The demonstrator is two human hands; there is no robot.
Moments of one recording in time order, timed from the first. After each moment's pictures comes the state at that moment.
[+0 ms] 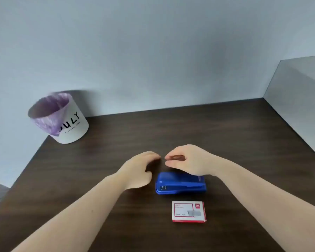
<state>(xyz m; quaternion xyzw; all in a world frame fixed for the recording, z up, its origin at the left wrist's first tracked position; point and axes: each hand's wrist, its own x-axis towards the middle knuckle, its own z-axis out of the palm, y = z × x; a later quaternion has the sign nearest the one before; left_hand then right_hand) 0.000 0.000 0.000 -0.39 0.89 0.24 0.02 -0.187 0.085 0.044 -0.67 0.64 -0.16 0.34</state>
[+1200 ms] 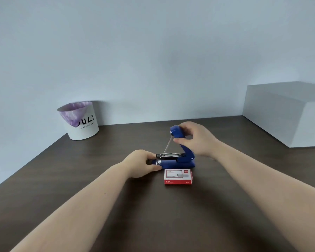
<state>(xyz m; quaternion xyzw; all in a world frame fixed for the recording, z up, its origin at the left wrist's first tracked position) 0.014 0.070 -0.017 -0.39 0.90 0.15 -0.08 -0.188 0.152 0.022 -0.65 0.62 -0.42 0.13</state>
